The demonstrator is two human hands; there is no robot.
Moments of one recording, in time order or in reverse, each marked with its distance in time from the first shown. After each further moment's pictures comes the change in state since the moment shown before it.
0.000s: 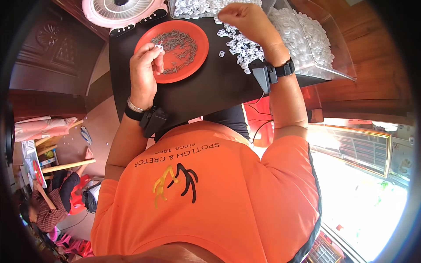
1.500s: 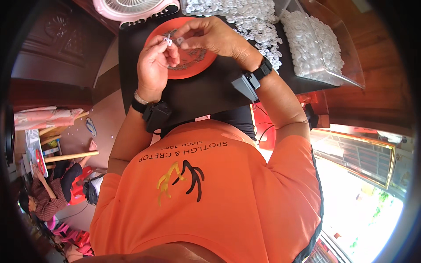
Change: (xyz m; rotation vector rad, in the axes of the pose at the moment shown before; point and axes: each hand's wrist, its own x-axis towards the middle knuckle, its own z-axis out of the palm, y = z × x) left_hand 0.005 -0.006 -0.005 -0.198 -0.149 0.037; right_hand 0.008 -0.033 0.079 0.608 -0.405 0.027
